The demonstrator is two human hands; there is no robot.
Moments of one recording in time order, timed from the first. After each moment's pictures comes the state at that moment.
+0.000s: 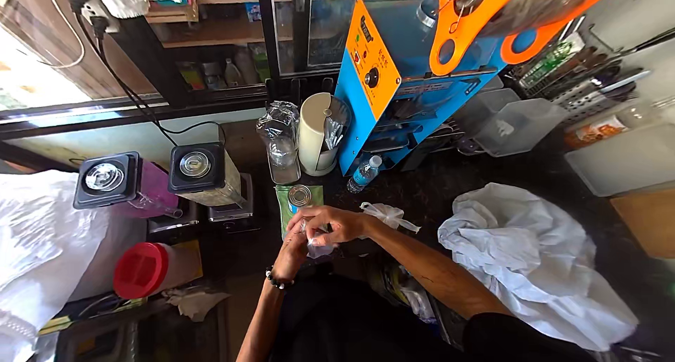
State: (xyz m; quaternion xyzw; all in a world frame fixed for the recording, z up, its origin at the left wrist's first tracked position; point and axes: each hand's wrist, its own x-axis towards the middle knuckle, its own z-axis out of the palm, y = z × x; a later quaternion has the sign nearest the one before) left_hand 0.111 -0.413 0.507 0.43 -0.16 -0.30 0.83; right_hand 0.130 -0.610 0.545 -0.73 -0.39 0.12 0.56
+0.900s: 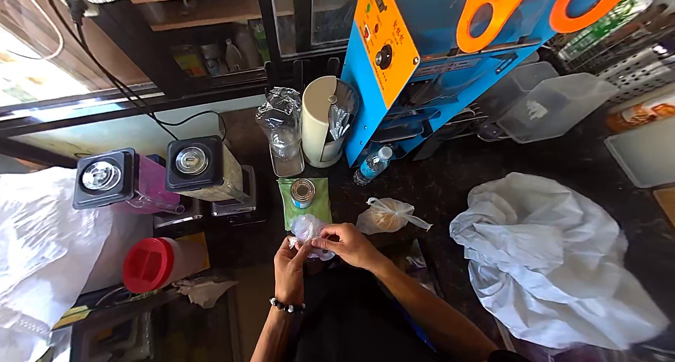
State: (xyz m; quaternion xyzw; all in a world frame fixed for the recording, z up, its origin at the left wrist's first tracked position) left_hand 0.072 -0.416 0.523 0.57 0.13 -0.19 0.79; right_hand 0.062 -0.592 0.527 -0.79 0.06 0.17 0.59
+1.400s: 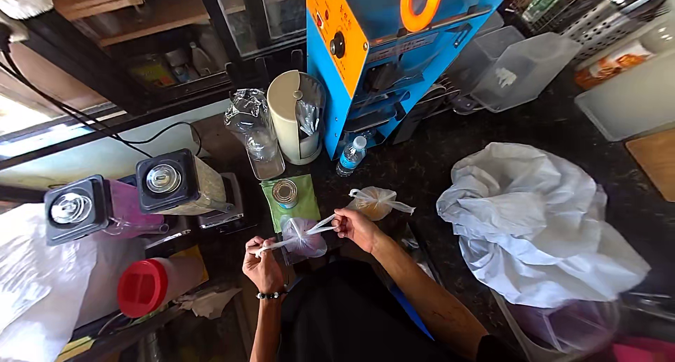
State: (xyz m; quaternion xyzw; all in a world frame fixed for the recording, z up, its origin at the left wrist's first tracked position) left_hand 0.093 -0.392 0.439 0.55 0.04 0.06 0.83; right_hand 0.051 -0.636 0.487 -0.44 0.37 0.15 0.80
